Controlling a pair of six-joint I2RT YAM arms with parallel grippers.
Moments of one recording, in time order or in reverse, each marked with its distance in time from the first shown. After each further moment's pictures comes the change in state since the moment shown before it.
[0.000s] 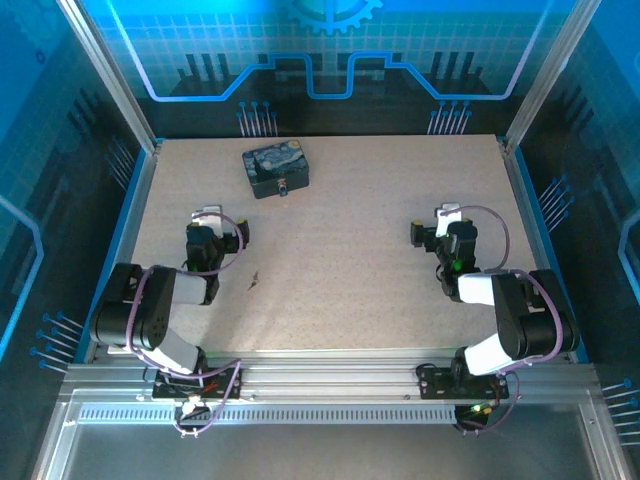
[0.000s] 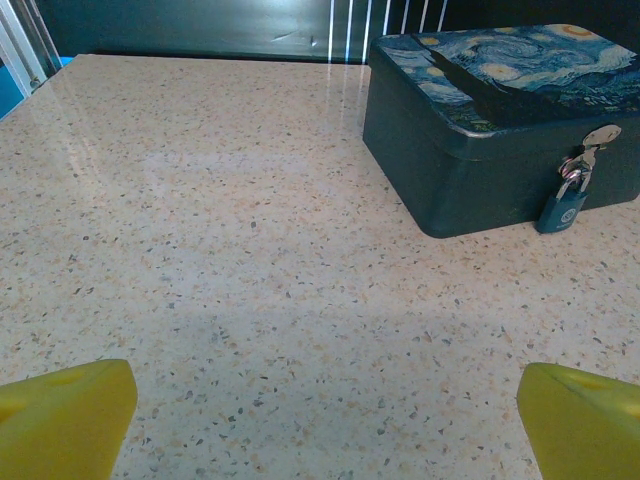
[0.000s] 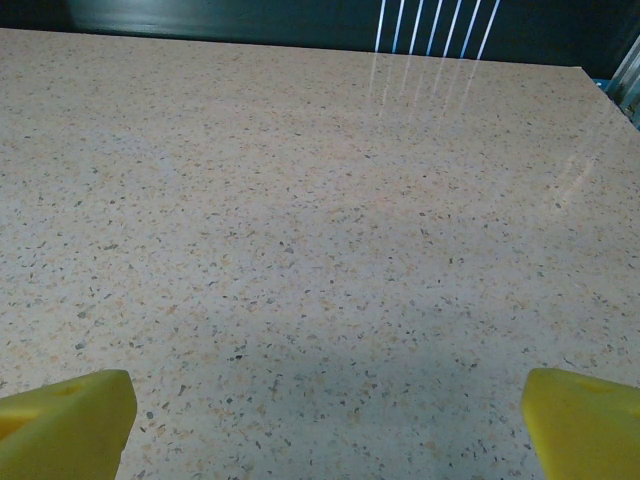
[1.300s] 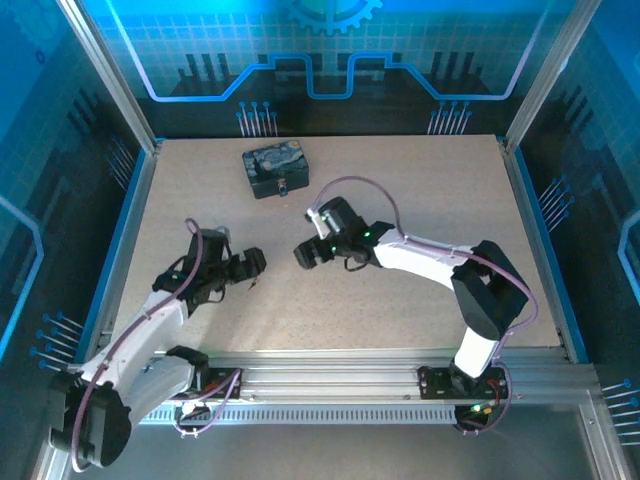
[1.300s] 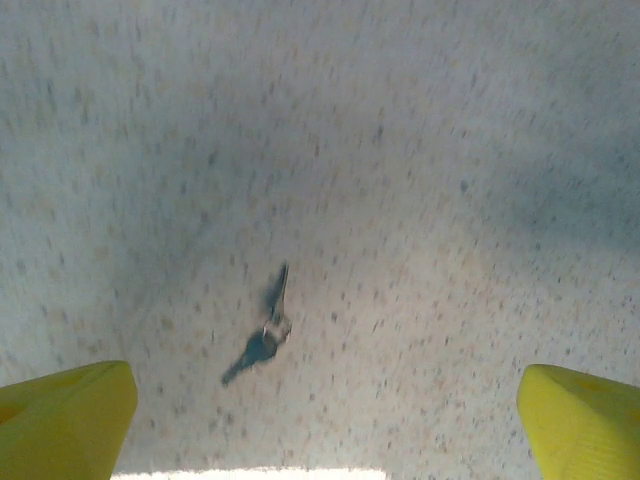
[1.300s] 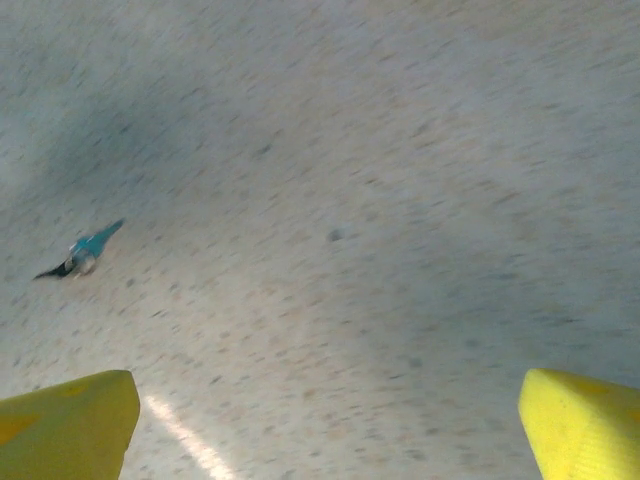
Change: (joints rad) left arm -0.225 -0.628 0.185 -1.364 0.174 -0.560; right arm 0.717 0.248 0.761 -0.975 -0.161 0.230
